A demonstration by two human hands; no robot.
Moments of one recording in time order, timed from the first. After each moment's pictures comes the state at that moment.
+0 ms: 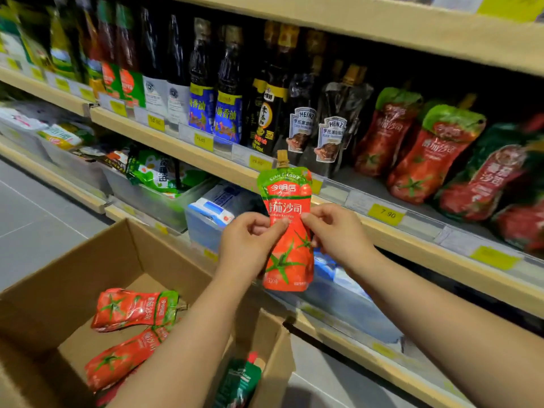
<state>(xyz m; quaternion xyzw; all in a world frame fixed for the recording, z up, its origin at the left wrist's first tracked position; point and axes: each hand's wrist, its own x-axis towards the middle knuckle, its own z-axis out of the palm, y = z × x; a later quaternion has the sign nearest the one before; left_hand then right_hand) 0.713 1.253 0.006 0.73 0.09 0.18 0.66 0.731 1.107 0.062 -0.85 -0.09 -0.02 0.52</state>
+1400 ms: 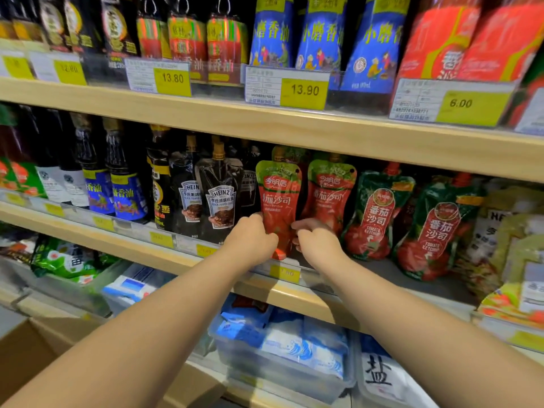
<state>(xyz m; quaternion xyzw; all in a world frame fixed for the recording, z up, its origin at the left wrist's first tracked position) 0.817 1.104 0.135 0.93 -0.04 0.01 0.36 0.818 0.972 0.117 -0.83 0.09 -0.06 0.54</state>
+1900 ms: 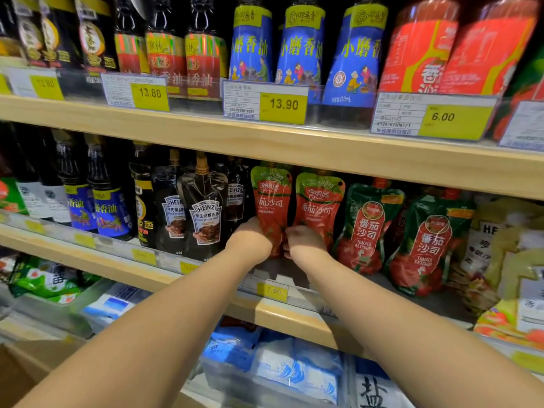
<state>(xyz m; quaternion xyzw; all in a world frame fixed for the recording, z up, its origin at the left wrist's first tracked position) 0.841 1.070 0.151 0.95 0.01 0.00 0.31 0.849 0.962 0.118 -0.83 0.08 -0.02 0.56</state>
